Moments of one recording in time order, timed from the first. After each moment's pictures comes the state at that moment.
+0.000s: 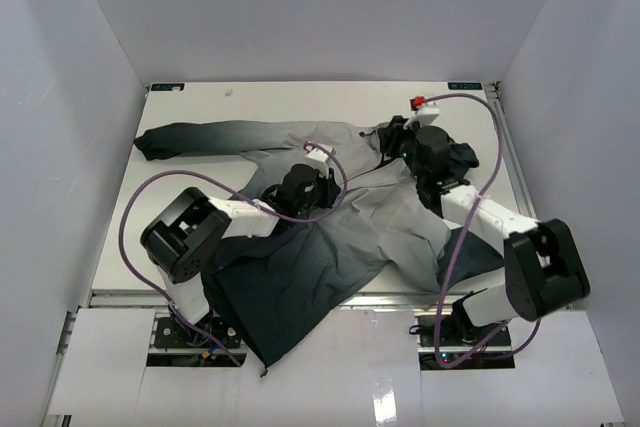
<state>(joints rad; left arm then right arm) -0.75 1.78 0.83 0.55 -0.06 -0.33 0.43 1.43 0.83 0.45 0.09 0.24</state>
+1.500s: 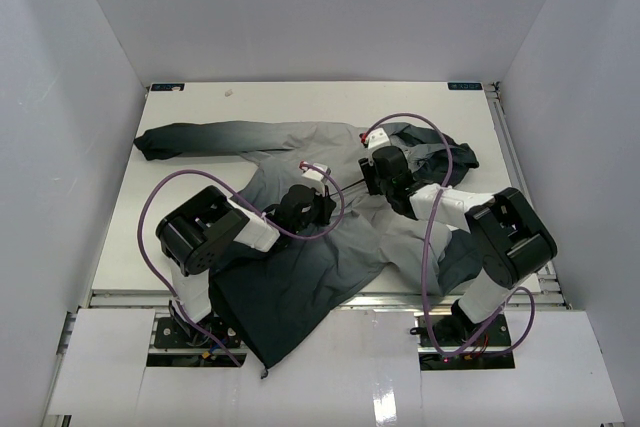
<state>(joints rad) -0.78 1.87 0.68 0.80 -0.11 -0.36 0.57 1.64 0.83 0.20 0.29 -0.04</state>
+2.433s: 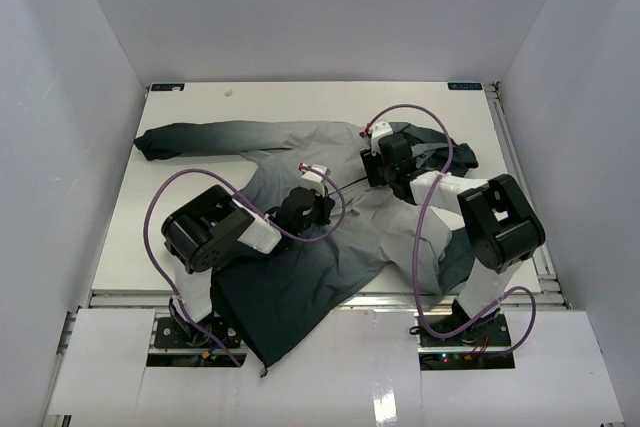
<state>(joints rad) -0.79 1.90 0.67 0.86 -0.16 -0.36 0.50 1.76 0.95 0.18 0.17 -0.07</state>
